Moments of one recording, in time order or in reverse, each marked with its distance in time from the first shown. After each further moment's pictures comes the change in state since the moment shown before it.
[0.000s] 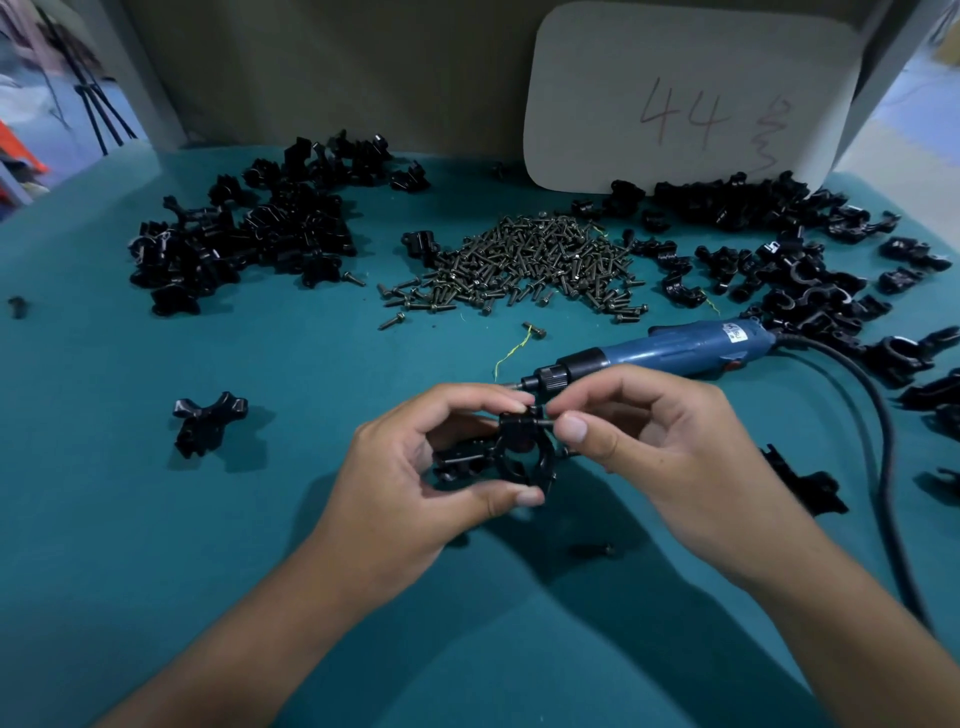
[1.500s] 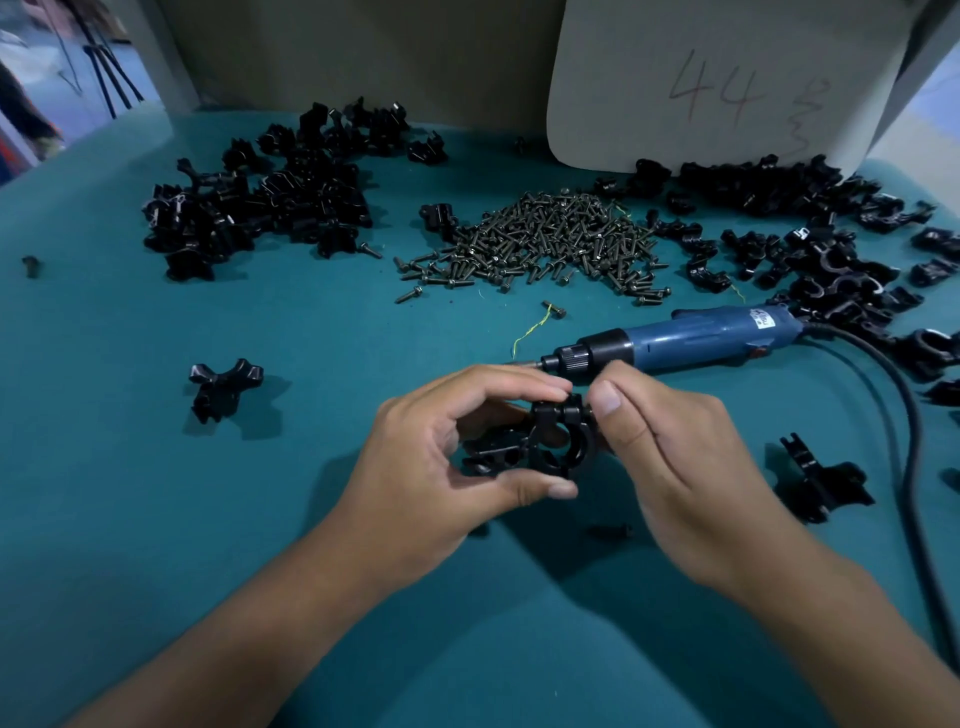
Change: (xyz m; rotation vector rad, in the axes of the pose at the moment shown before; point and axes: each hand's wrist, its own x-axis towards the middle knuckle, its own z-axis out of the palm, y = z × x) left_hand -0.003 0.004 0.001 0.069 -0.023 0.028; right_hand -0.007 0.007 0.013 -0.620 0.005 -0.238
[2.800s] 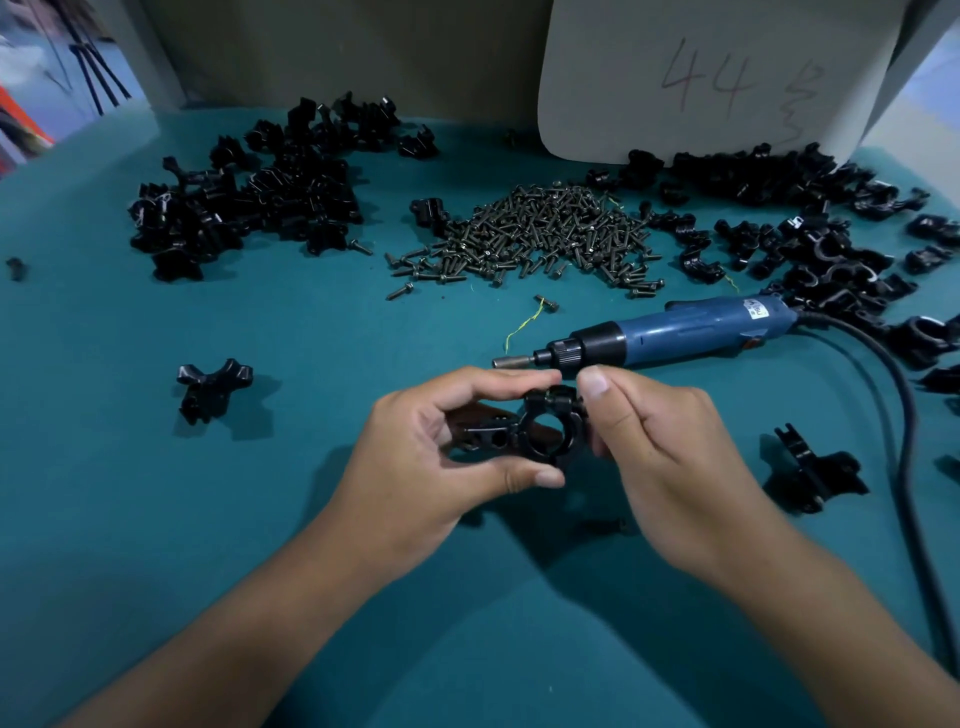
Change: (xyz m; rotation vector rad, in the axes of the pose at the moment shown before) left_hand -0.001 -0.007 0.003 -0.167 0.000 -0.108; right_hand -0.001 -0.003 0.004 0.076 0.038 0.148
